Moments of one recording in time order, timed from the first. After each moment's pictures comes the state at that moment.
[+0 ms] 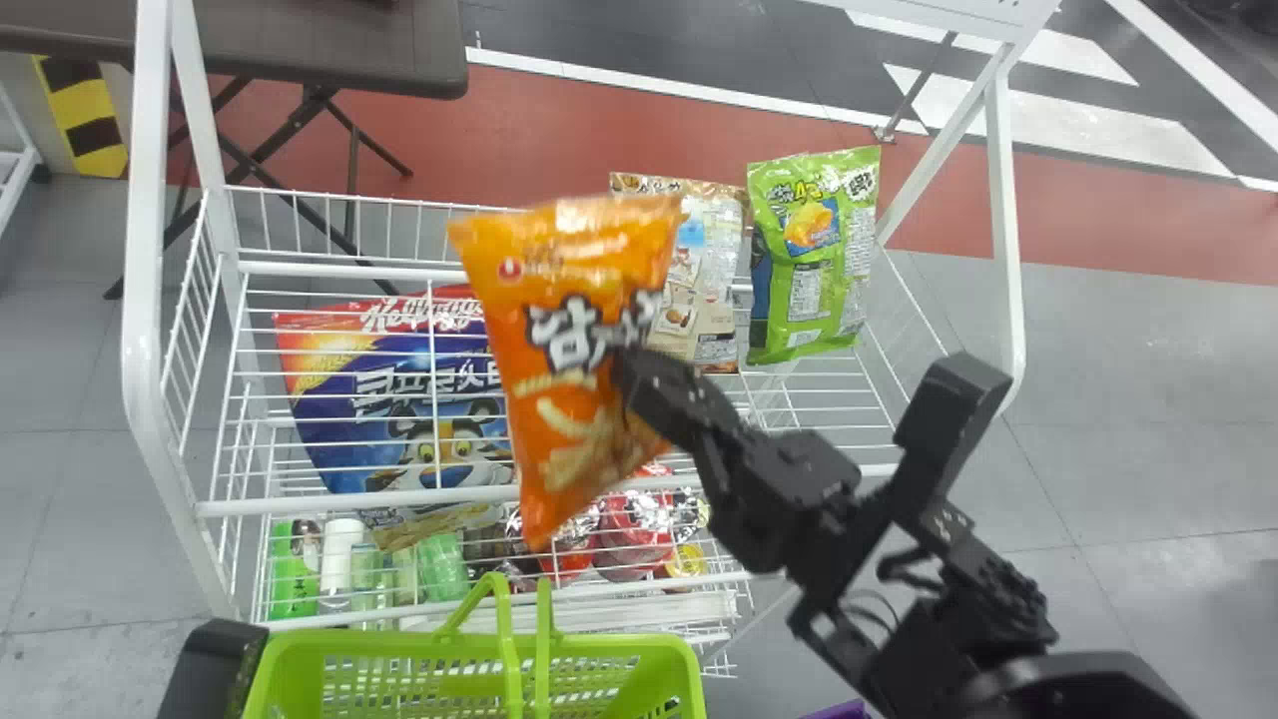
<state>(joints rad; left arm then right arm) 0.48 0.09 -0.22 -2.06 0.03 1.07 -1.50 0.63 0.00 -0.20 -2.51 -0.28 0.71 0.51</state>
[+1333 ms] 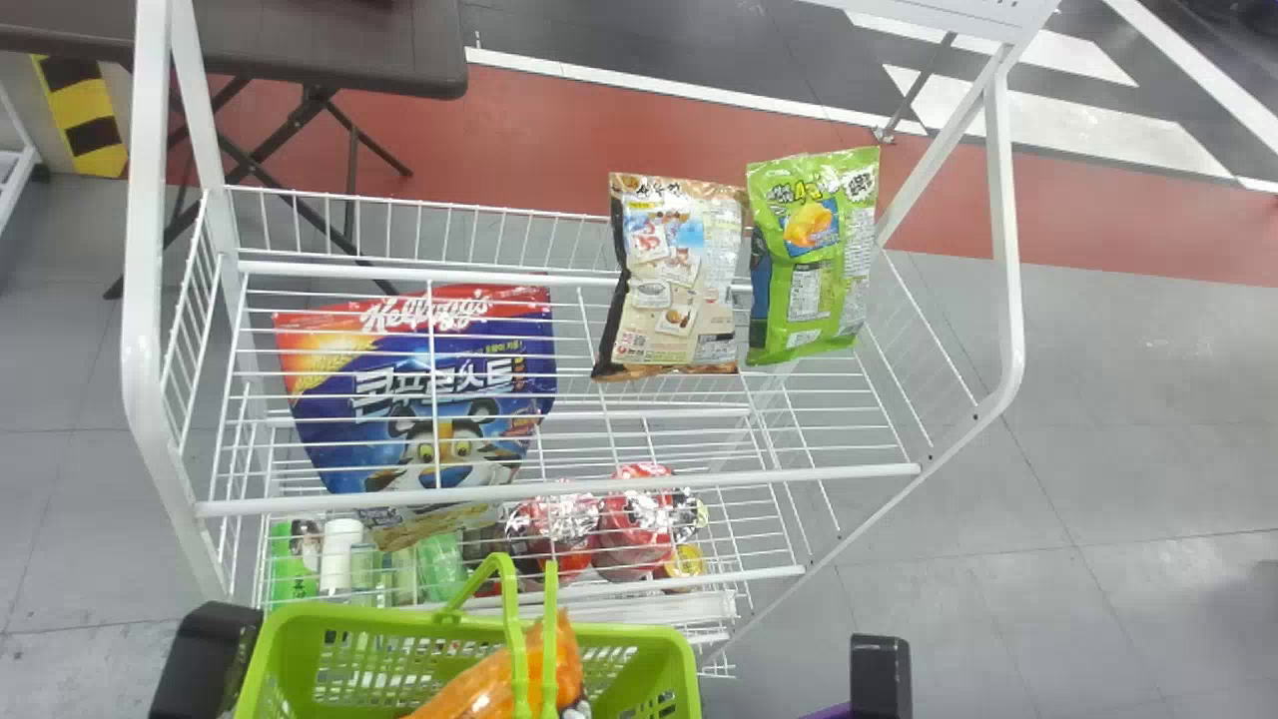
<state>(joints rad) 0.47 0.08 -0.22 -2.09 0.03 1.09 -1.47 0.84 0.00 -0.32 -2.40 -0.48 1.20 0.62</state>
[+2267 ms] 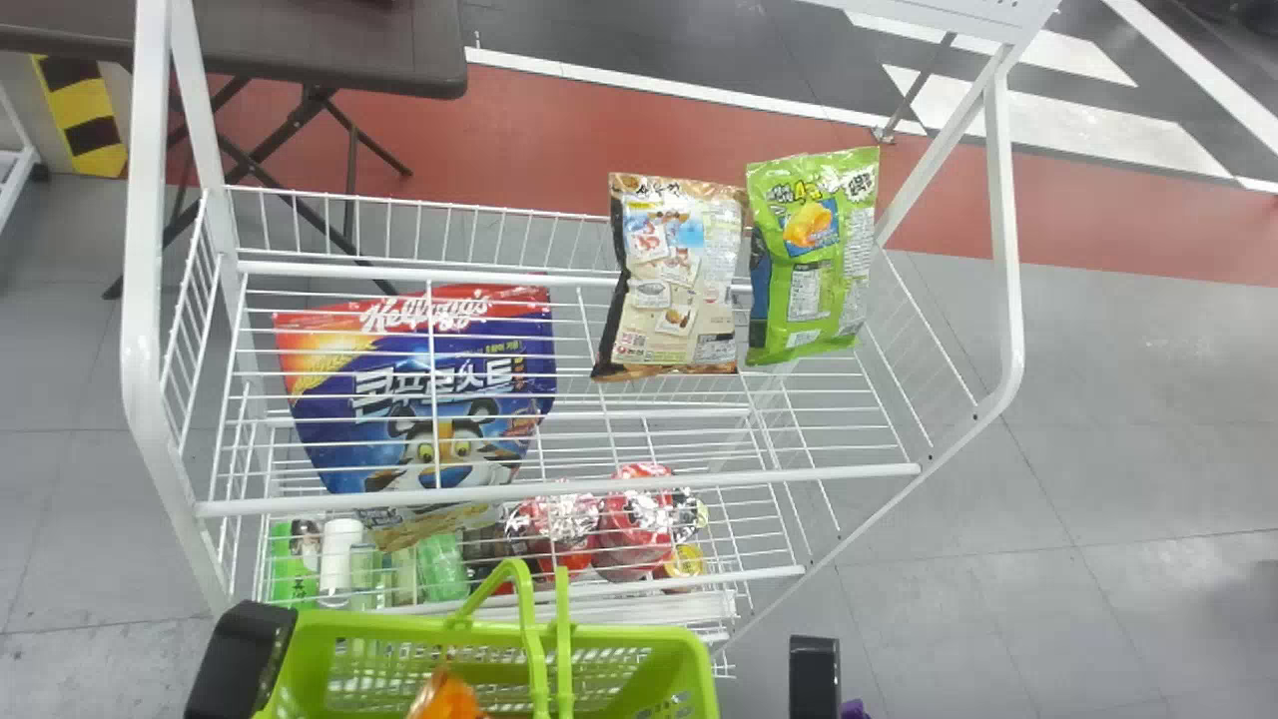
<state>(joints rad) 0.46 0.08 -0.26 -2.09 0.03 1.09 -1.46 0.81 0.00 -0.22 -2.31 -0.40 1.11 0.79</state>
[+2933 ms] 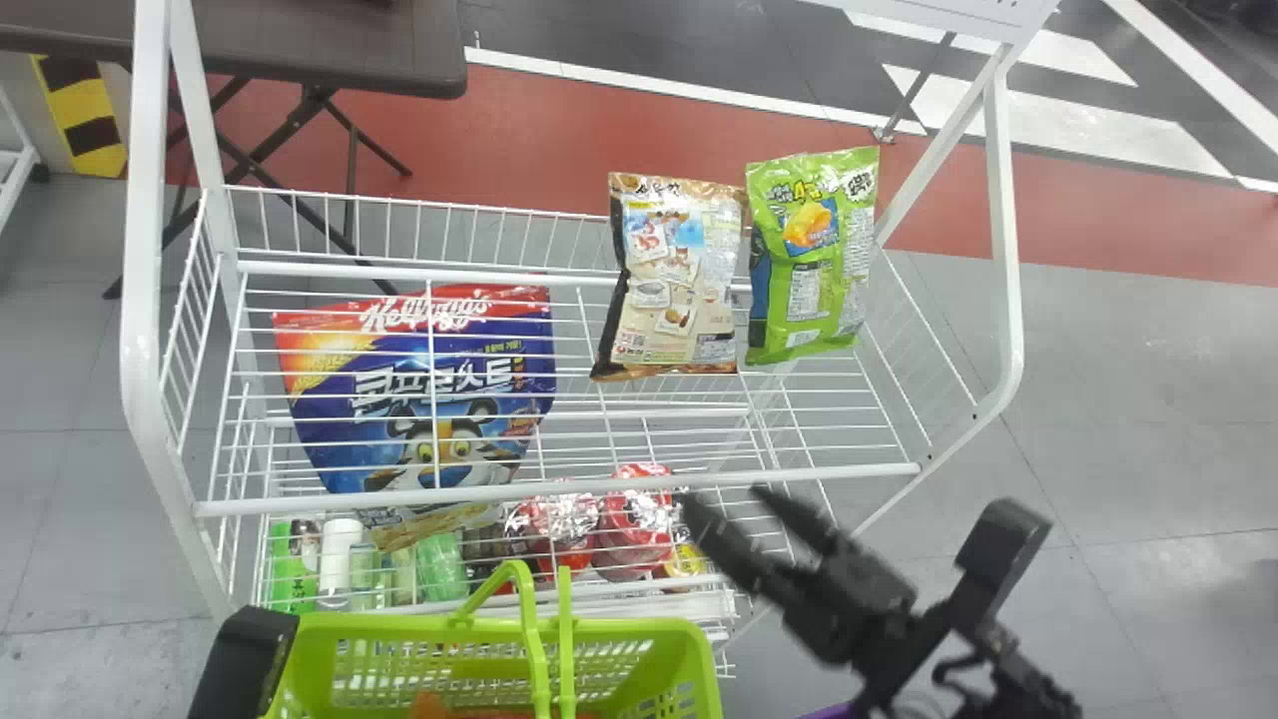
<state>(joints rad) 0.47 0.08 -0.27 -2.10 0.02 1.09 -1.46 0.64 0.00 -0.37 -2.20 -0.41 0.40 0.53</state>
